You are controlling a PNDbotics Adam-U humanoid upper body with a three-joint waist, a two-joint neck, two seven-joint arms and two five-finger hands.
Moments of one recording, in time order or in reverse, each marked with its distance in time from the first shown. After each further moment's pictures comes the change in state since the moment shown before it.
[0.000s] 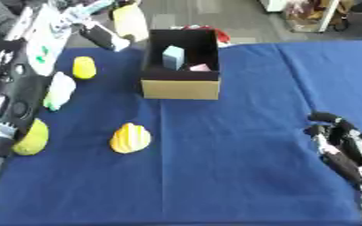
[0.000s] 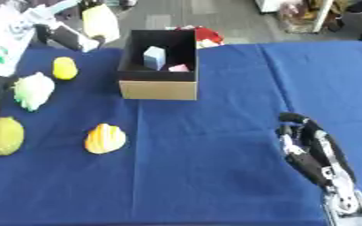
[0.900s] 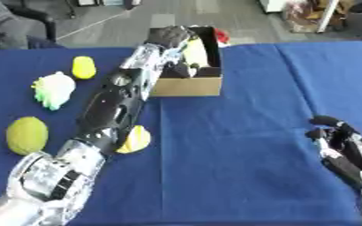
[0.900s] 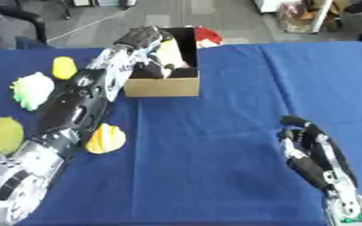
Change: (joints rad) left arm -0.076 -0.297 0.146 0.360 -0.339 0.196 0.307; right arm -0.001 0.010 0.006 0.008 -0.006 0.002 0.005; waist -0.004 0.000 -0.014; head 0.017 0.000
